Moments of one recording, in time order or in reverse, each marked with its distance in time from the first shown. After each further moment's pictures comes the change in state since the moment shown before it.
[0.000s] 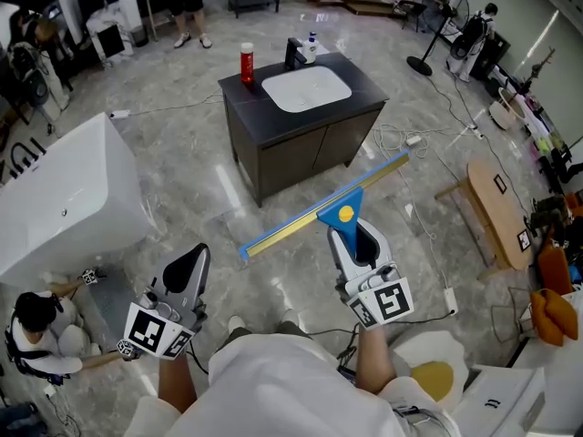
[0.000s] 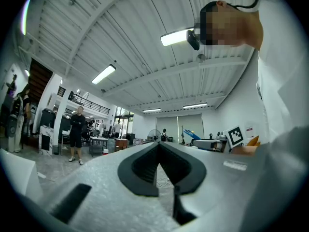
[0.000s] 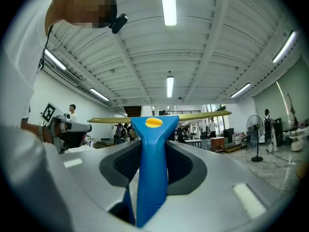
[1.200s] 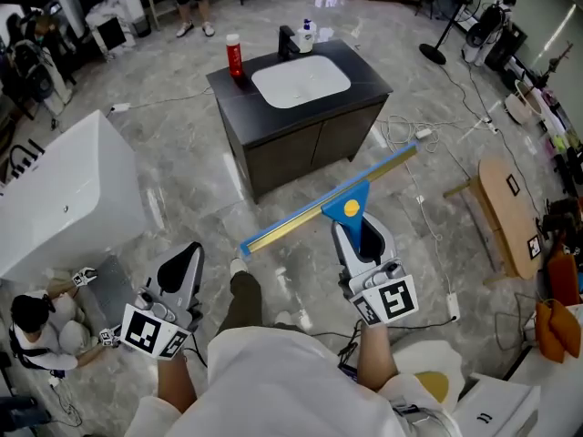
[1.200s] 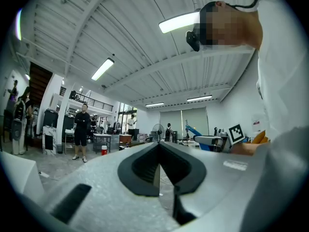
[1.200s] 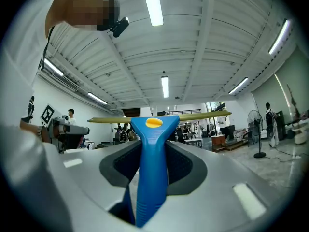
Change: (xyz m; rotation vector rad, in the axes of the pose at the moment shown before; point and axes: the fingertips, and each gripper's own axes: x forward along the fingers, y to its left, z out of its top) left arm 0.111 -0.018 -0.032 0.020 0.066 0.058; right arm 0.012 -0.128 -0.023 0.053 -0.023 0.020
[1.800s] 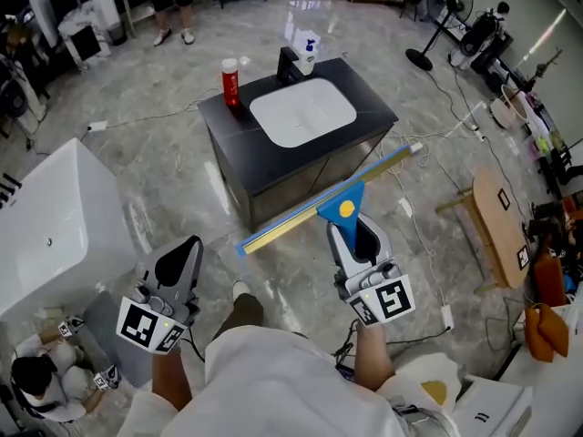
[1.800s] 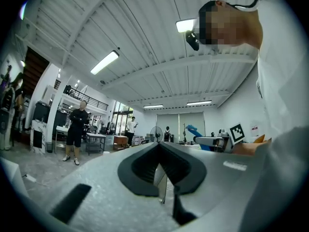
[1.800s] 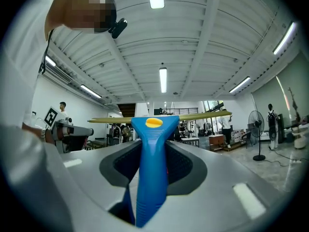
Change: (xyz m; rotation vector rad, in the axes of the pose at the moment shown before) left arm 0.124 0.207 0.003 -0.041 -0.029 -0.090; right arm 0.216 -0.037 -0.018 -0.026 0.037 -0.051
